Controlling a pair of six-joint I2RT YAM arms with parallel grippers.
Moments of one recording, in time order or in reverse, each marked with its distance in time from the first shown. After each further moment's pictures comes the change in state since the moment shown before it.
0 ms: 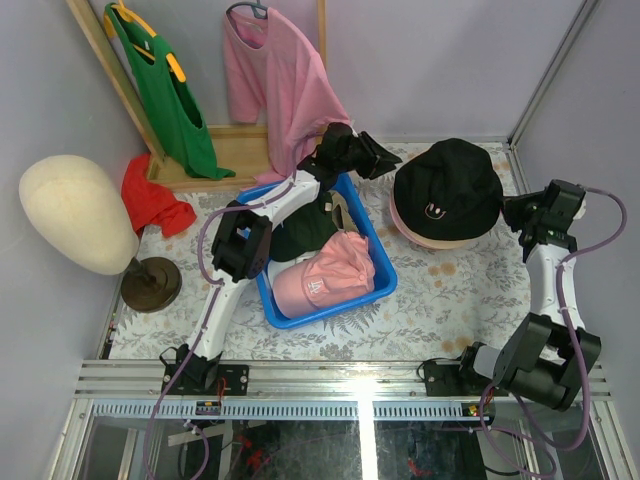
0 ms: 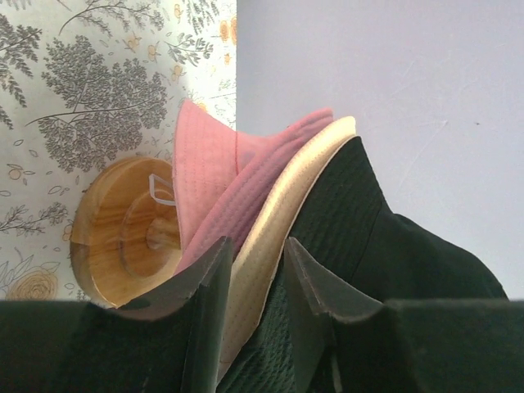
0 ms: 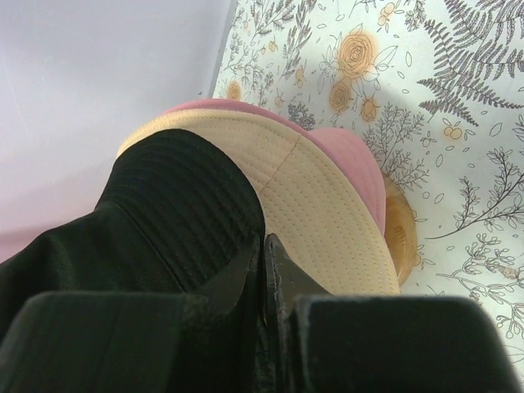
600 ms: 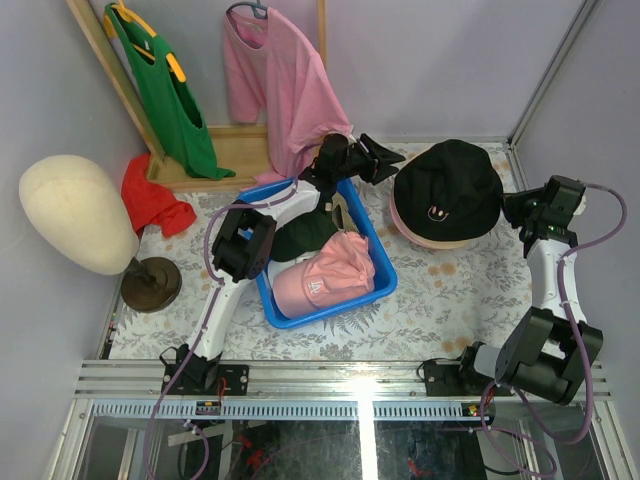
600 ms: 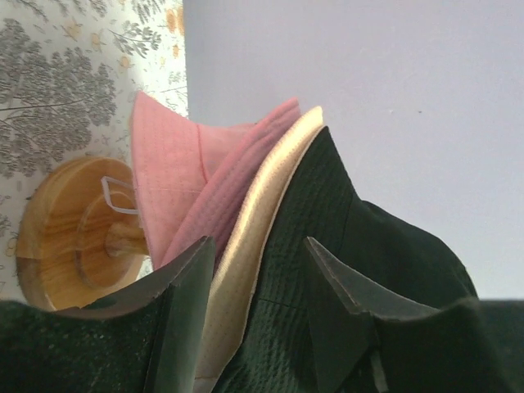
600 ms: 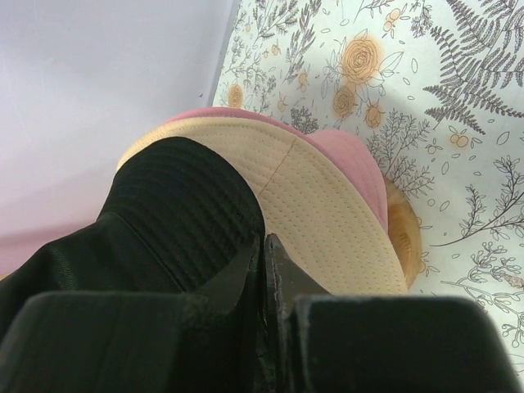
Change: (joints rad) left arm 0.000 0.000 -0.146 0.308 0.031 -0.133; right arm 0.011 0.036 0.032 0.000 0.006 -0.003
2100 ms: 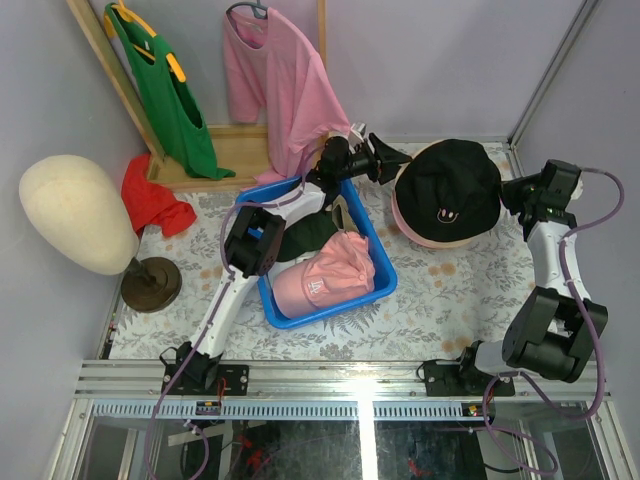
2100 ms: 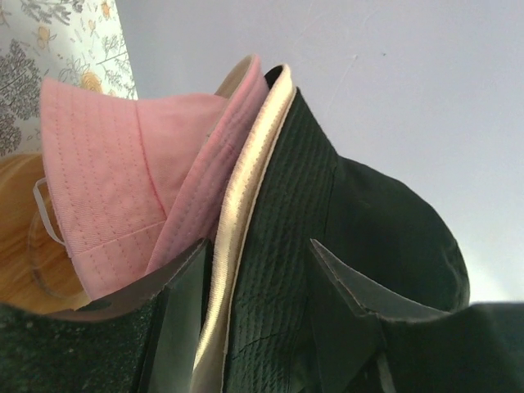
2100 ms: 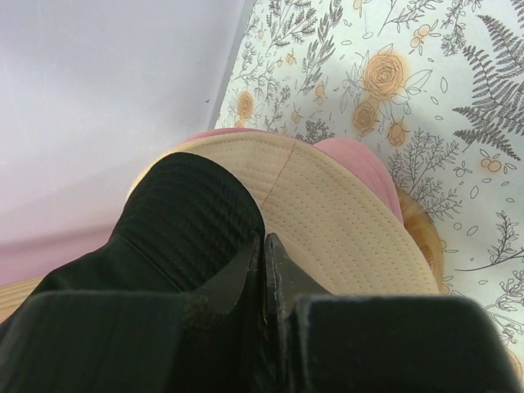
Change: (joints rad) left arm 0.003 0.148 0.138 0.192 0.170 -0.084; right arm 0.042 0.113 0.113 -0.008 0.027 0.000
